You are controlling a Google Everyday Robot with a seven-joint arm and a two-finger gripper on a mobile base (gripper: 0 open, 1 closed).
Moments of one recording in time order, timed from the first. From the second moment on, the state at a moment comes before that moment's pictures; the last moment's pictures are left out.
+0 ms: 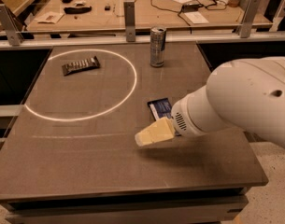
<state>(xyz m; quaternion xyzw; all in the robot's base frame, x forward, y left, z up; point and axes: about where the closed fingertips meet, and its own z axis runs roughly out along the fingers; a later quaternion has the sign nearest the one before) 0.466 -0.079 0.834 -0.24 0.92 0.09 0.28</state>
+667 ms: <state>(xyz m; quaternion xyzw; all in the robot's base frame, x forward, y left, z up) 0.464 -0.070 0.823 -0.25 0.91 0.11 0.30</state>
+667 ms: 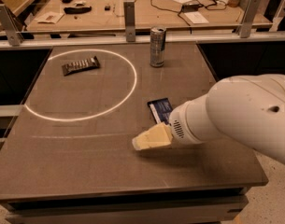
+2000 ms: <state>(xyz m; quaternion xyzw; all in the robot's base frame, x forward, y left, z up) 0.485 -0.060 0.810 -0.29 0.89 0.11 0.33</state>
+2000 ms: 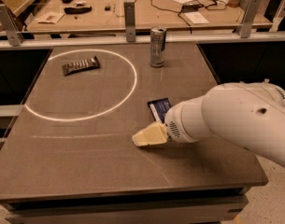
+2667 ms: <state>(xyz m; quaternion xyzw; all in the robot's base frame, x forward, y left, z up) 0.485 -0.060 0.814 -0.29 0.89 0.12 0.33</state>
